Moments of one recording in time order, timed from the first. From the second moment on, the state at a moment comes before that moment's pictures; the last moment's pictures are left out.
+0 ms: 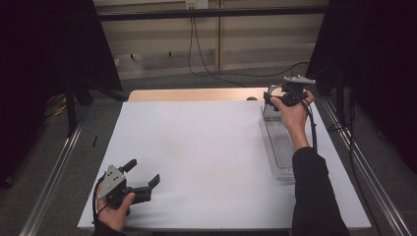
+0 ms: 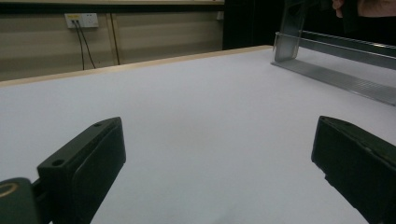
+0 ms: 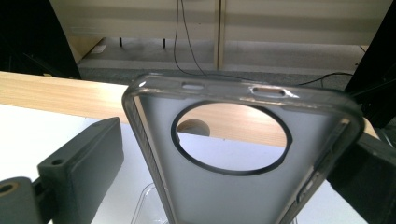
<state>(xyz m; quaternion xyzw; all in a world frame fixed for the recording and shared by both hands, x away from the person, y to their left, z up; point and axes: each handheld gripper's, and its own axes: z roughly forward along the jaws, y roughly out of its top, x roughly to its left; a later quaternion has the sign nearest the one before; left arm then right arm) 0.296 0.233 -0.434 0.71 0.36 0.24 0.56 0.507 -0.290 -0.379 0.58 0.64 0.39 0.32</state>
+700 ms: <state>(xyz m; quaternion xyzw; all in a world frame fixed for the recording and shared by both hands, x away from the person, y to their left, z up) 0.298 0.232 -0.435 0.71 0.36 0.24 0.55 0.503 -0.298 -0.361 0.56 0.61 0.45 0.34</state>
